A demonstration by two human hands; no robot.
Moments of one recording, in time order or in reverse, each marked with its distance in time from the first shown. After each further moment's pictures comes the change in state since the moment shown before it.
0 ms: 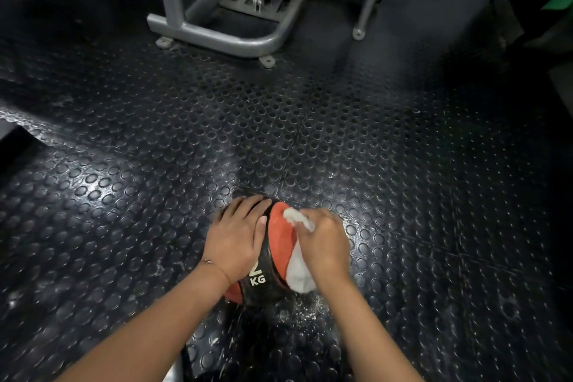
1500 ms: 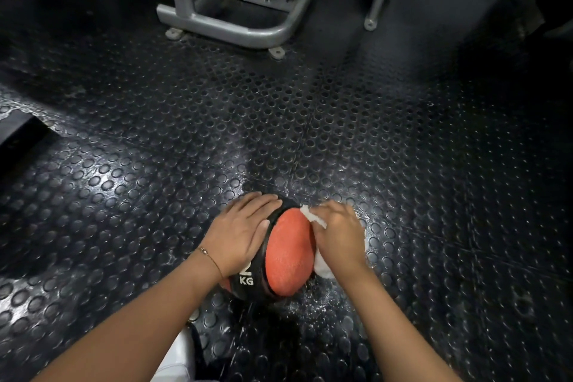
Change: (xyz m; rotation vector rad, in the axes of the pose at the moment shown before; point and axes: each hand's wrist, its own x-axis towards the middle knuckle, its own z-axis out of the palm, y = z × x) left_hand -0.006 -0.035 0.001 -0.035 0.033 0.328; right_hand 0.007 0.017 0.000 -0.173 -0.039 -0.162
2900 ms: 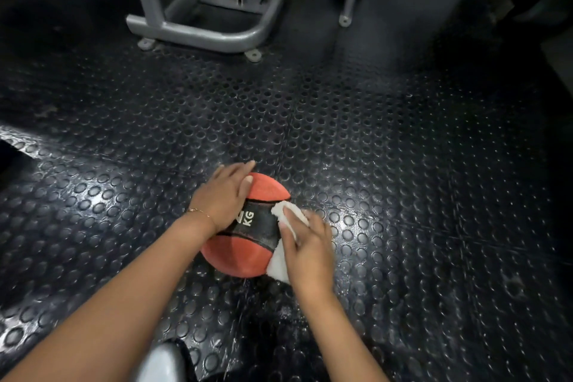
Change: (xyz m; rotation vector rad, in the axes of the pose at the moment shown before) left_hand 0.073 -0.009 -0.017 -0.079 -0.176 -0.497; right_hand -0.028 -0.017 0.029 0.334 0.200 0.128
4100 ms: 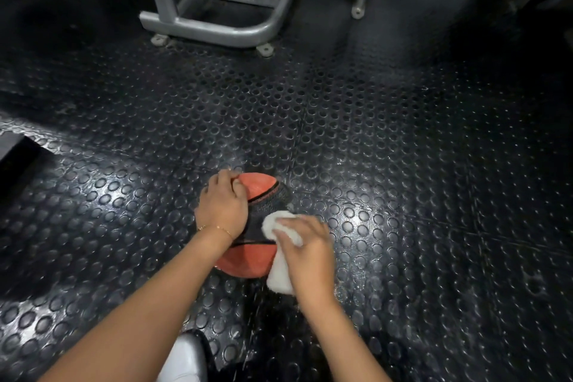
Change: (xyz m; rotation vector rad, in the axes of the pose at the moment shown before) left_hand -0.025 -0.009 0.008 -0.174 0.229 -0.263; right_hand -0.013 -0.017 0.019 0.165 0.011 -0.002
